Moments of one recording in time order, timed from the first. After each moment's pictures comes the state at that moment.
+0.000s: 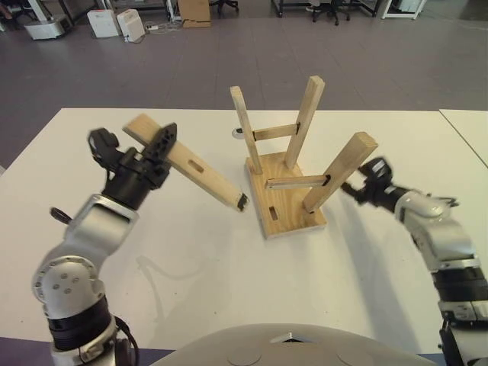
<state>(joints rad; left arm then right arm) -0.01 0.26 0.34 -0.63 -1.41 0.69 0.31 -0.10 -0.62 0.11 0.01 0.12 0.41 0.50</state>
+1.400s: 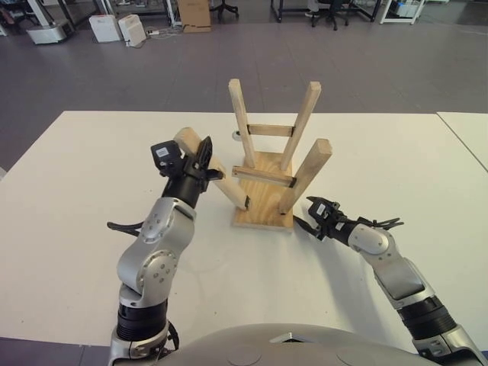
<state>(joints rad) -0.04 0.12 -0.08 -0.61 -0.60 0.54 0.26 0.00 -0.50 0.27 -0.13 -0.08 0.25 0.50</state>
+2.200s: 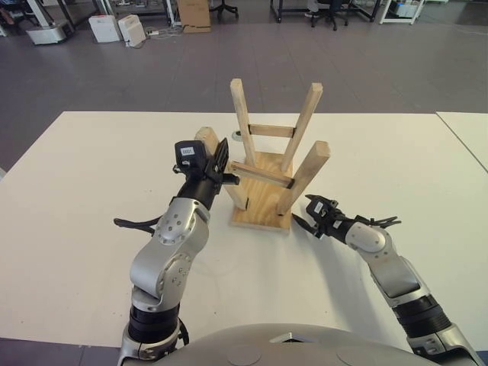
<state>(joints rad) -0.06 0.08 -0.13 -0.66 -0.40 0.66 0.21 -0.01 -0.46 0.26 -0.13 -0.11 0.27 0.51</state>
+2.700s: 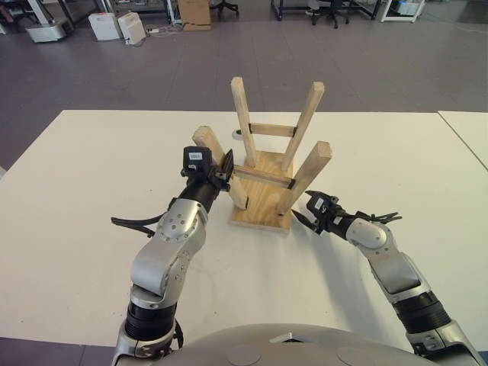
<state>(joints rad) -0.09 0.13 -0.17 -0.63 -0.26 0.71 0.14 -0.04 -0.44 0.22 -0.13 -0.10 0.27 0.51</state>
